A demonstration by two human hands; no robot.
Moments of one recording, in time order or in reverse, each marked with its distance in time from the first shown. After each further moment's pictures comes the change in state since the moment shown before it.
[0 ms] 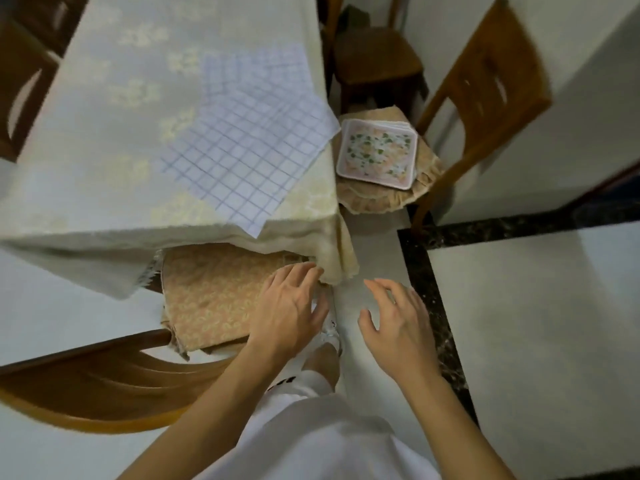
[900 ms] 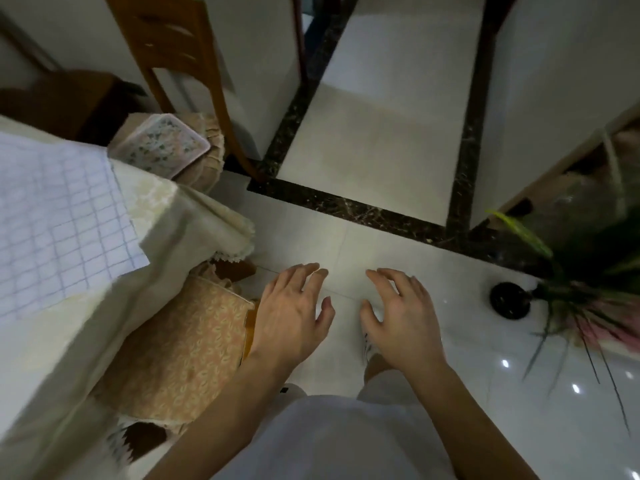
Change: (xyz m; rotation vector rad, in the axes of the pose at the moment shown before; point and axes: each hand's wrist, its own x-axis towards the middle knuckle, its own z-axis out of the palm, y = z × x) left_hand -0.161 -0.064 -0.008 0.040 -0.263 1.016; right_hand -0.274 -0.215 0.094 -0.089 0.466 0.982
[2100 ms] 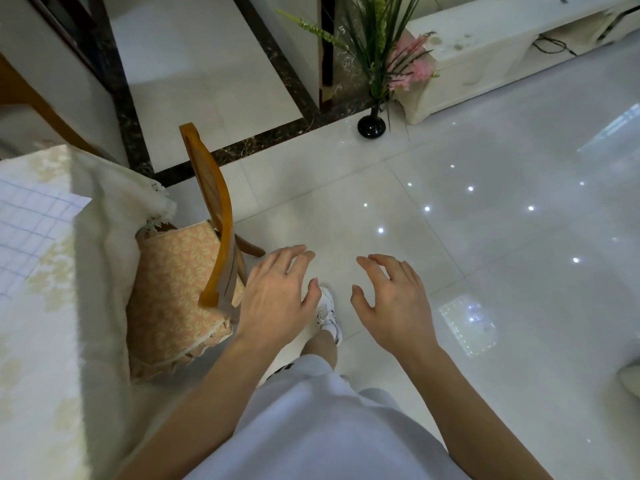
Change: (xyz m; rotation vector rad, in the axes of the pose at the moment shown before) left_hand -0.447 -0.102 -0.033 -0.010 -0.155 0.717; right_hand -0.536 -0.276 0.075 -0.080 0.408 0.616
